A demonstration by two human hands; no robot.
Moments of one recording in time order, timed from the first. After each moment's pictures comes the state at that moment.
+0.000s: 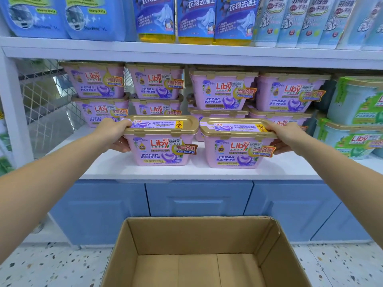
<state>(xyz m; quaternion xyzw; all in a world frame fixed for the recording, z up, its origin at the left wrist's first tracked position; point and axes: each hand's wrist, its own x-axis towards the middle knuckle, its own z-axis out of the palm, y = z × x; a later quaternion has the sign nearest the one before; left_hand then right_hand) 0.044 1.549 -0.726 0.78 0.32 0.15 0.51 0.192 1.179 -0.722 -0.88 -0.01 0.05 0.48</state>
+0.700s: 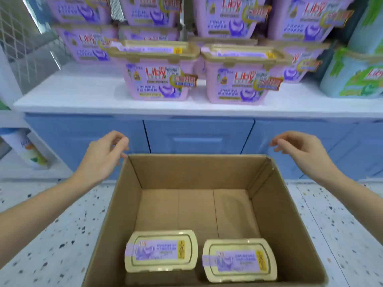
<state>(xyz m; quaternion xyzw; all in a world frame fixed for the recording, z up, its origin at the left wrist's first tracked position) -0.092 1.495 -0.866 0.88 0.19 0.17 0.39 0.065 1.110 -0.843 -0.88 -0.20 0.01 0.43</state>
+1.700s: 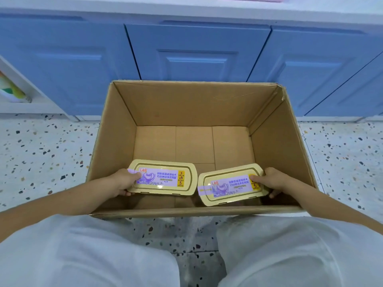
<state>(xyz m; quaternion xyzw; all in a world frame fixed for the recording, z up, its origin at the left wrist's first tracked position) -0.179 1.430 -1.056 0.69 0.48 -0.27 0.48 -0.030 1.075 -1.041 -0.87 0.08 0.46 0.19</state>
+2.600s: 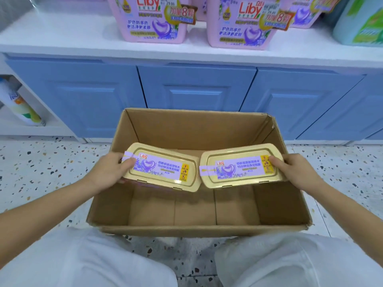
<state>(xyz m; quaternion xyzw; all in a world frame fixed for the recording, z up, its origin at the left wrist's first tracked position) -0.165 1.451 -0.953 0.85 0.31 -0.08 0.42 -0.019 1.070 -0.932 -0.94 -0.04 0.17 0.30</state>
